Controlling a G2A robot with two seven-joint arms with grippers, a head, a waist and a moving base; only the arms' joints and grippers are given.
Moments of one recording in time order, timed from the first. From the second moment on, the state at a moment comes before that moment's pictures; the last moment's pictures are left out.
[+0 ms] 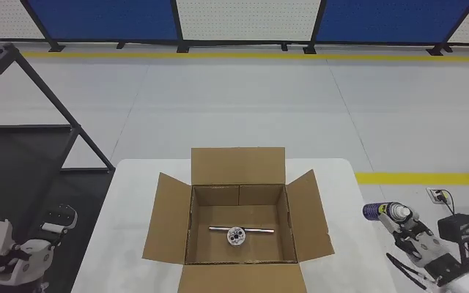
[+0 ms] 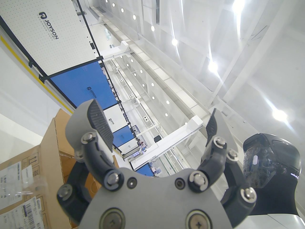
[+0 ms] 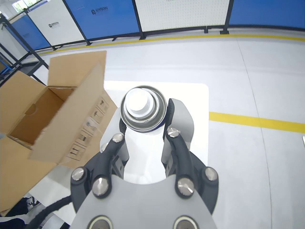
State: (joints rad) left arm 1.66 -1.25 -2.05 -2.08 -0.60 -0.44 -0.43; right arm -1.65 -1.11 2.02 -2.13 -0.67 -0.40 0.42
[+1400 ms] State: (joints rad) left arm 1.66 -1.25 -2.05 -2.08 -0.60 -0.44 -0.43; right arm -0.92 -1.19 0.94 -1.97 -1.13 0.06 0.86
